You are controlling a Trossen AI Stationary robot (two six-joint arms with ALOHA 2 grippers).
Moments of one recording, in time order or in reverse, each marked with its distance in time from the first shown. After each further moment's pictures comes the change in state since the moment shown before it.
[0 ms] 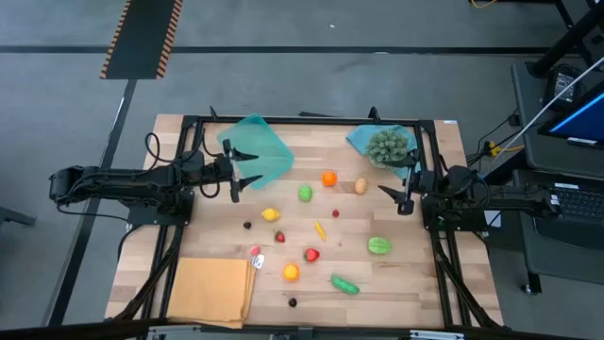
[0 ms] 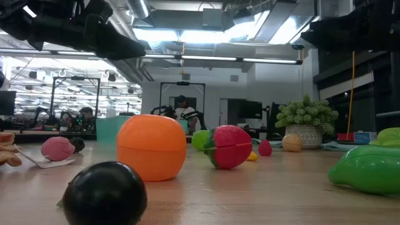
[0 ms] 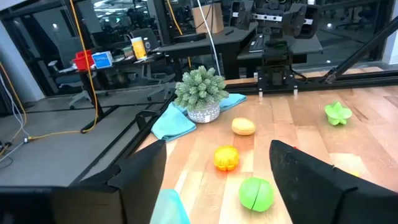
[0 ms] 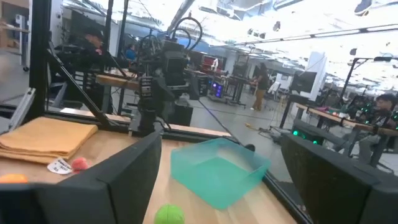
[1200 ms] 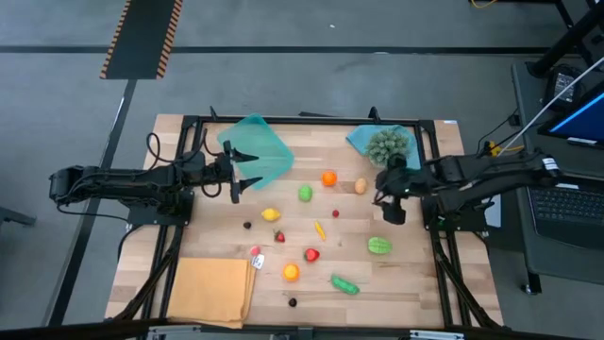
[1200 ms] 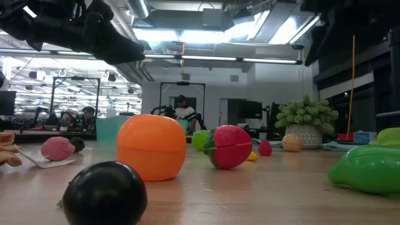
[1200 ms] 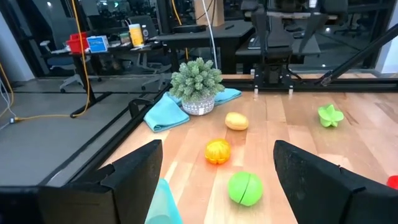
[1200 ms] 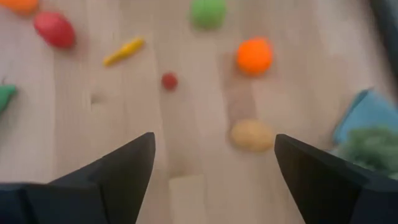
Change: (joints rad) left arm -0.002 0.000 0.000 -0.031 0.001 -0.087; right arm 0.188 0.805 0.820 -1.234 0.093 0.468
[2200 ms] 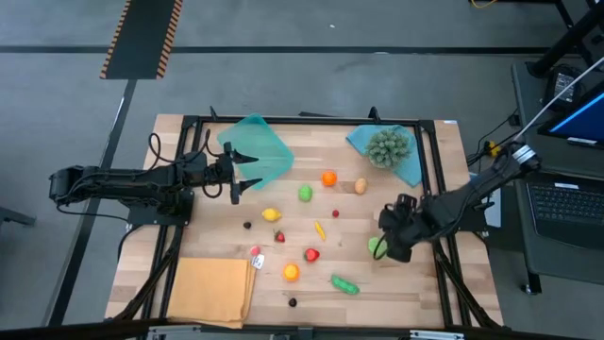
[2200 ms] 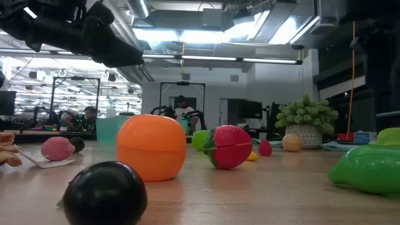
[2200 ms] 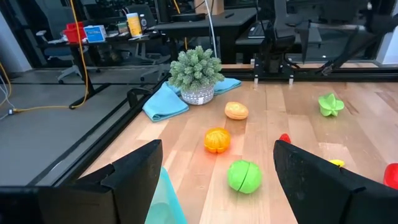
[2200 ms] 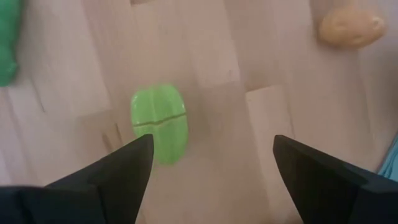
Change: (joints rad) left arm 0.000 0.000 0.000 -0.040 0.000 -0.003; right arm 0.458 0.232 -0.001 -0.151 0.047 0.599
